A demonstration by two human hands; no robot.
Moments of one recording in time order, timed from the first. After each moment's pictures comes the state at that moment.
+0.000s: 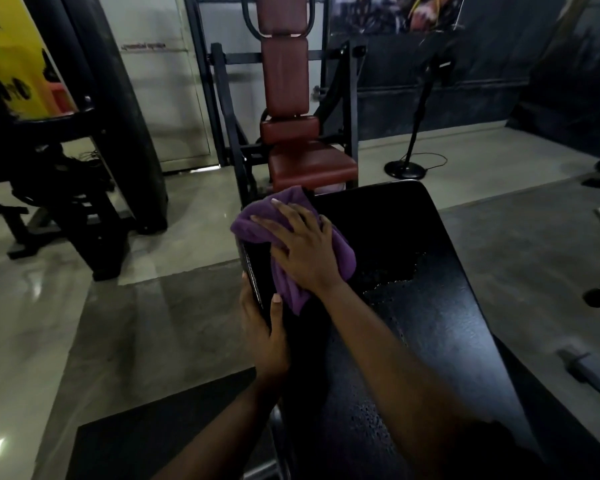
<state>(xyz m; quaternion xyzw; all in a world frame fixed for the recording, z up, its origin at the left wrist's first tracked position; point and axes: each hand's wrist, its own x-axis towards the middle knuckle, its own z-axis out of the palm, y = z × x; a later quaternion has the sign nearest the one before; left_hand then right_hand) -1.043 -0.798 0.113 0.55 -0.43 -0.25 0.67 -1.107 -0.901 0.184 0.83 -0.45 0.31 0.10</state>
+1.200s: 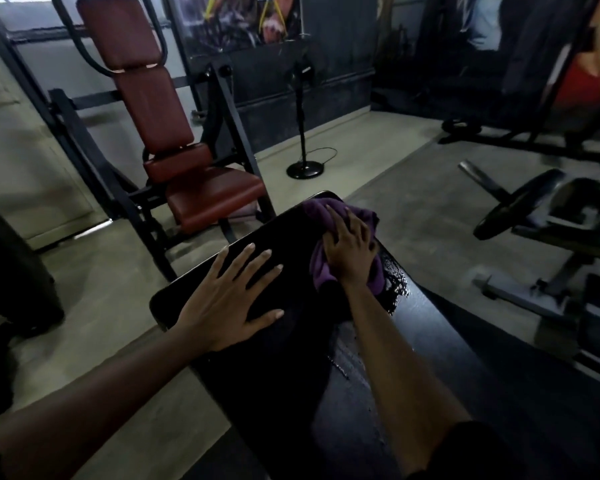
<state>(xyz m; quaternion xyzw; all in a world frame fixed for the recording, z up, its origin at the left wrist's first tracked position) -1.014 -0.932 0.209 0.34 -0.91 0.23 -0.01 -1.243 -0.952 0.175 0.47 -0.79 0.40 -0.03</state>
